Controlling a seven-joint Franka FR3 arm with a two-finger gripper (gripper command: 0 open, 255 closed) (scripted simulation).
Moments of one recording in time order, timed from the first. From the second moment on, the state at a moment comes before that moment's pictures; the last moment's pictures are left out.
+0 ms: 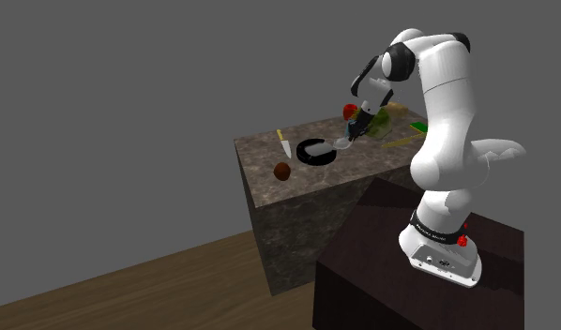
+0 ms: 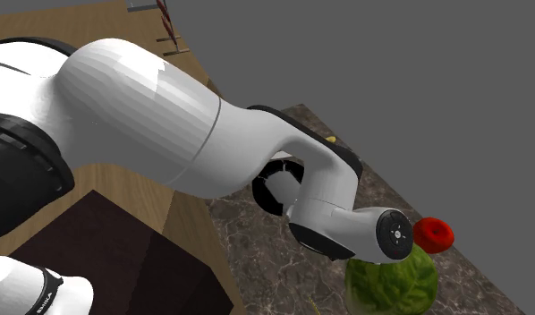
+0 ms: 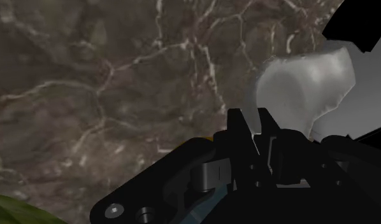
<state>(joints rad) -0.74 0.74 -0.19 -1.67 0.70 2.19 -0.74</state>
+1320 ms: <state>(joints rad) -0.72 0.59 -0.23 -1.70 0.64 2.08 -0.66</state>
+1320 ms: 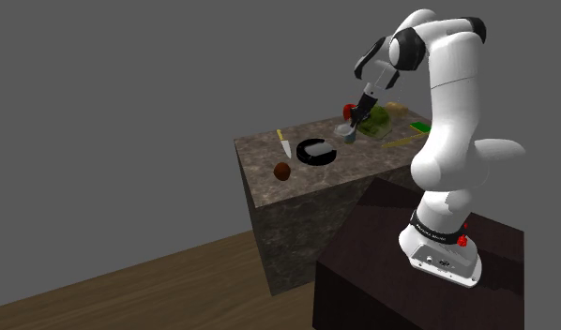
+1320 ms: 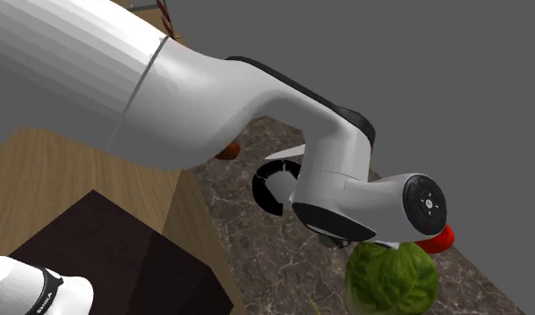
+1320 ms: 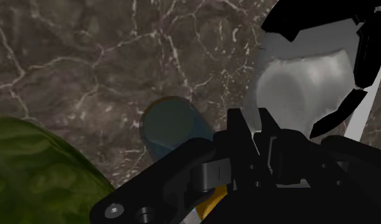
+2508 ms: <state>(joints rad) -0.53 0.49 -0.16 -1.84 0.66 2.23 -0.48</state>
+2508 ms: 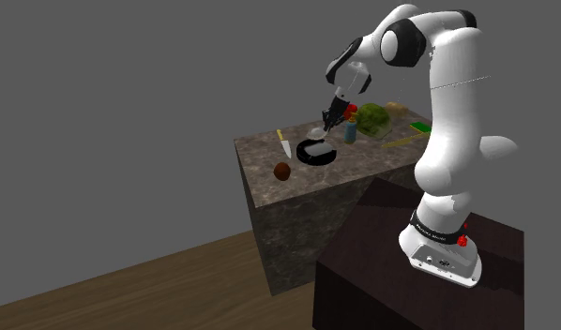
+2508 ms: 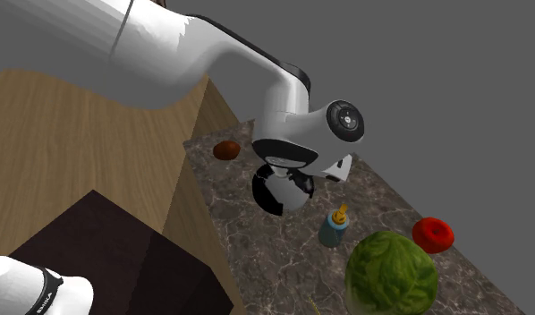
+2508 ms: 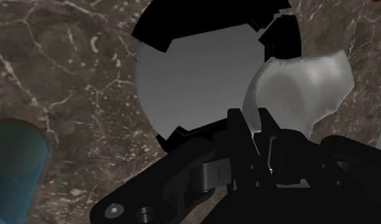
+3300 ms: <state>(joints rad) -0.55 0.61 -0.13 -1.83 0.71 2.32 -0.55</state>
